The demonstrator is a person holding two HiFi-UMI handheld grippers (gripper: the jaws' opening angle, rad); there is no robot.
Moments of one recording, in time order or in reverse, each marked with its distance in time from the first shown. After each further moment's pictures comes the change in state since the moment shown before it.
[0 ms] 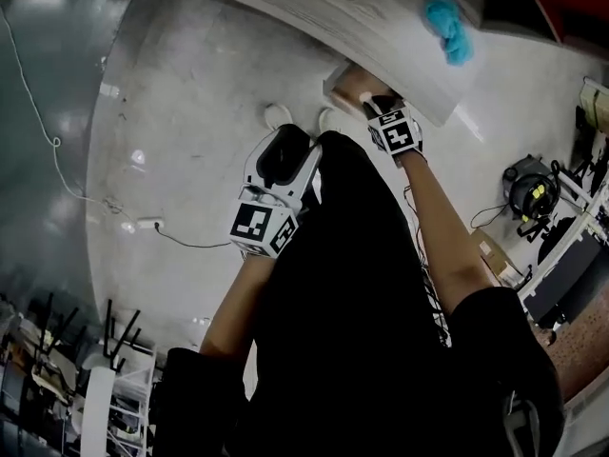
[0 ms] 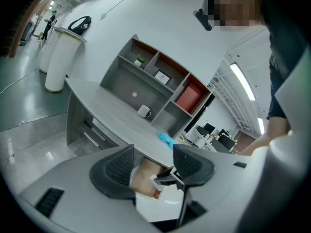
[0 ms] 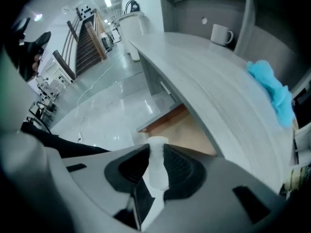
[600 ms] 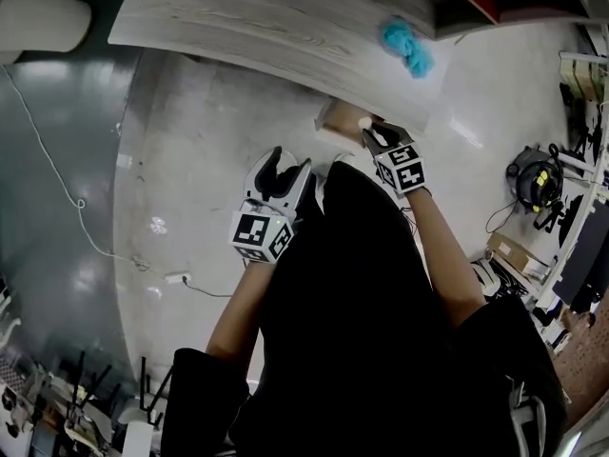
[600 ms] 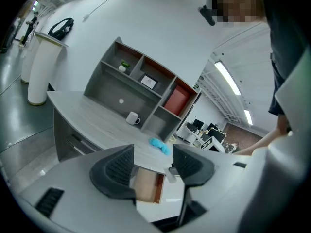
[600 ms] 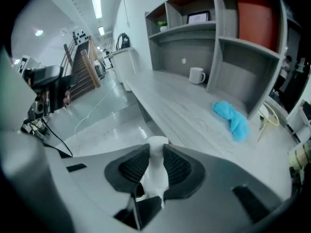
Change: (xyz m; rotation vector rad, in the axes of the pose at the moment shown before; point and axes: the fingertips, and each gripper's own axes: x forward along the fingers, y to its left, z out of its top) left arm -0.011 -0.022 0.054 0.142 -0.002 -0.123; right arm -0.146 0.013 0.054 0.142 -0.299 -0.083
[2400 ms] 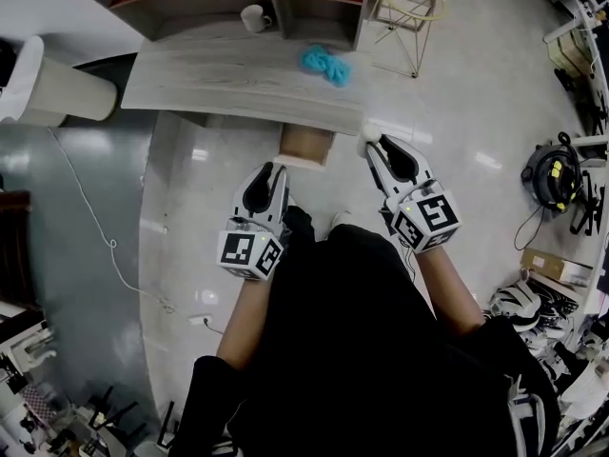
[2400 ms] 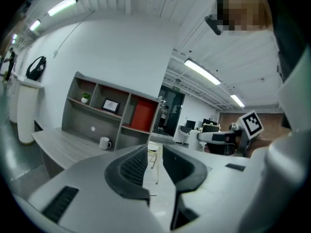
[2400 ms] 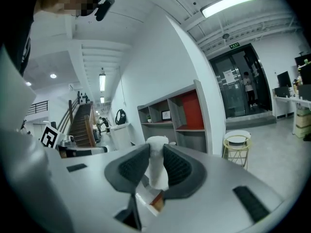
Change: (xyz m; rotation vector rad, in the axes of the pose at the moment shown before) left arm -0.013 -0.312 0.015 0.289 -0.161 -0.026; right arm -0.421 -0.053 -0.026 0.193 -0.813 -0.073
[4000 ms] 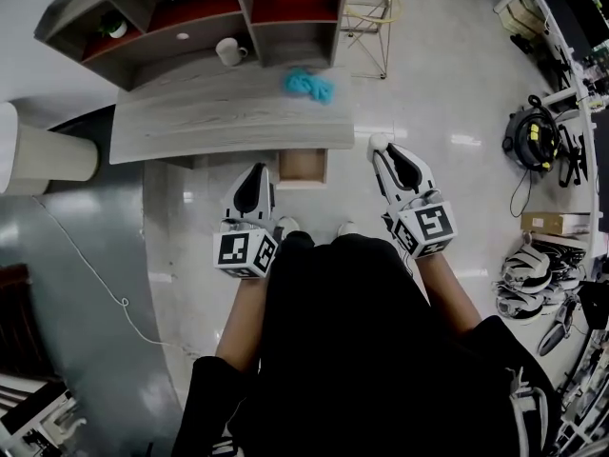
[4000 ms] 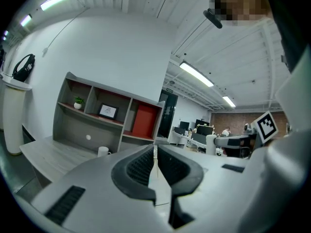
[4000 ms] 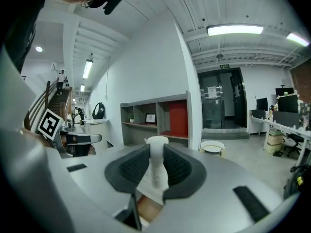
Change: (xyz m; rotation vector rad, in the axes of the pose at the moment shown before) left arm 0.025 0.076 0.050 0.053 -0.011 -0.104; right arm 0.010 0.017 0.019 -0.094 -0.023 -0.303
